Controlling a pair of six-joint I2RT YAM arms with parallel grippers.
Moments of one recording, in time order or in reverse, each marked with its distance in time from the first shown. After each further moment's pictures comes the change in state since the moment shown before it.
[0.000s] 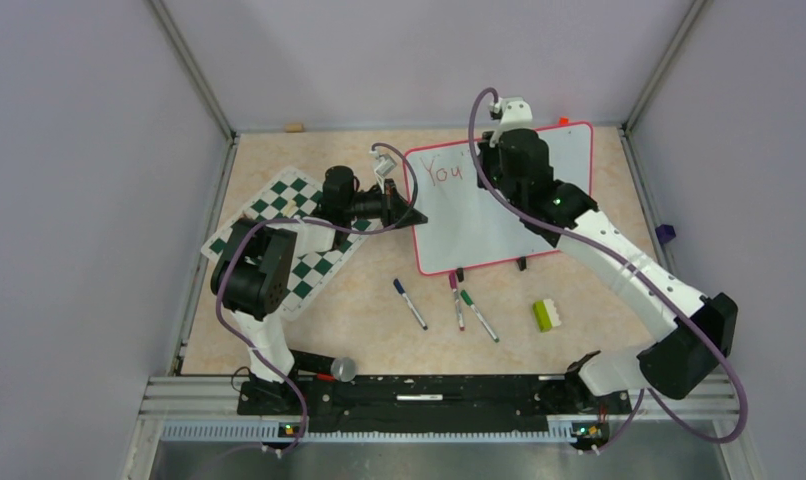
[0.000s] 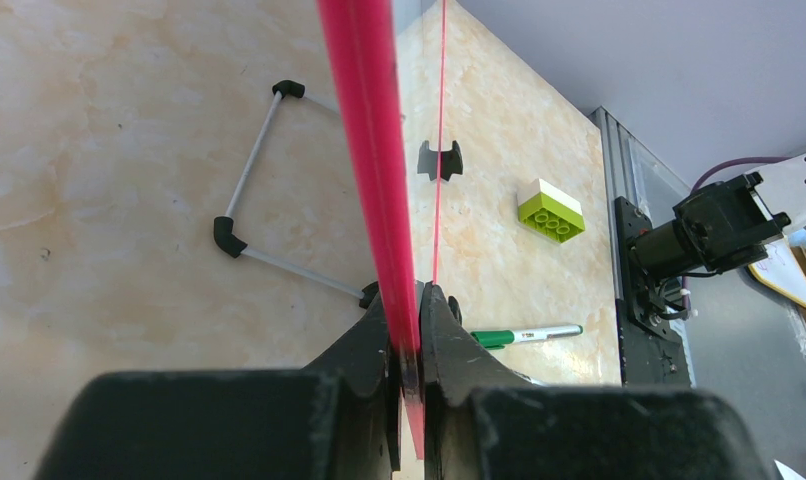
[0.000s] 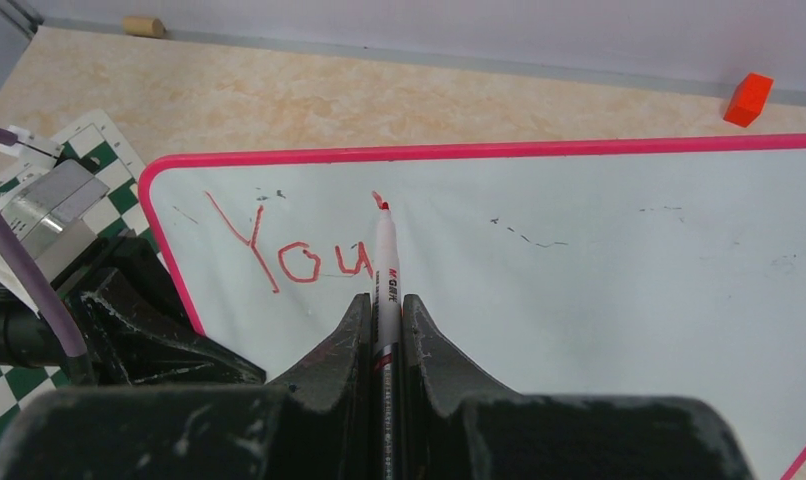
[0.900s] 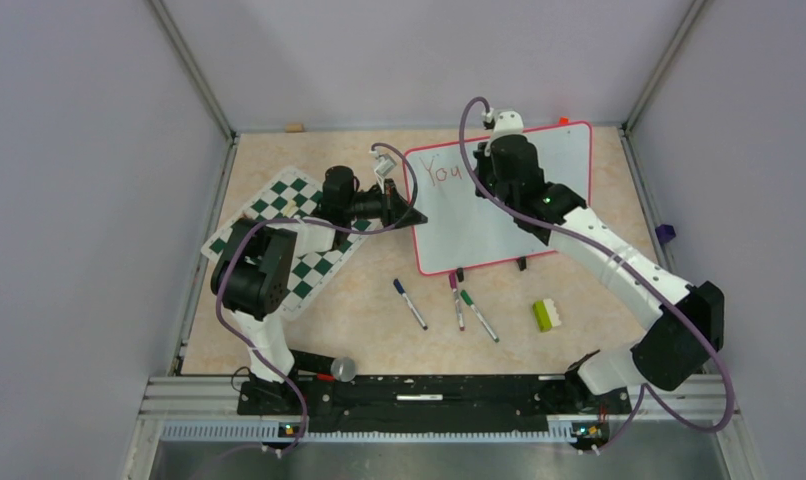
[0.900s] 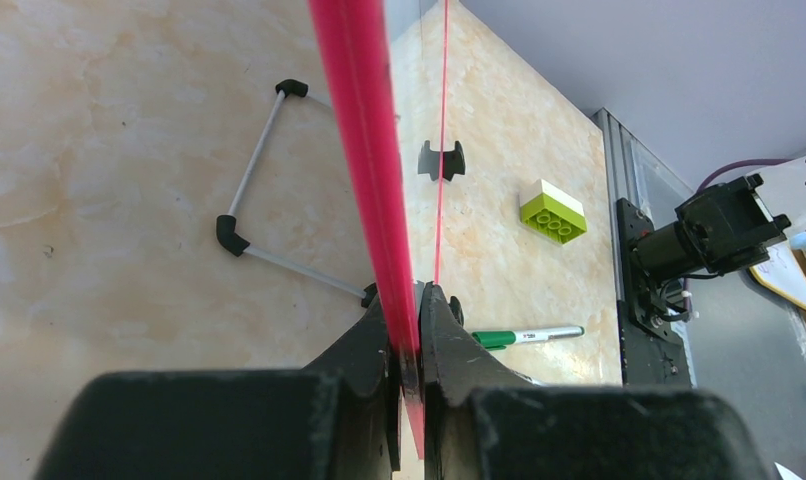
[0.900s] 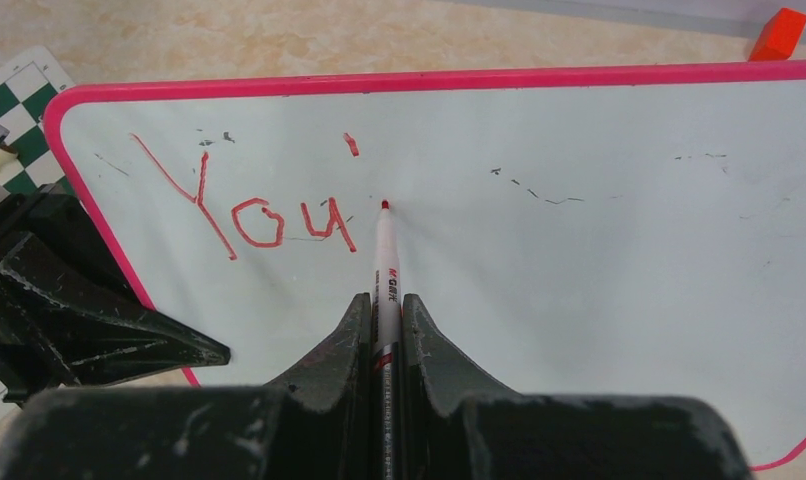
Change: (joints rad) left arm 0.000 0.000 0.000 -0.001 0.000 0.000; right arm -0.024 0.036 -0.051 -0.011 -0.027 0.008
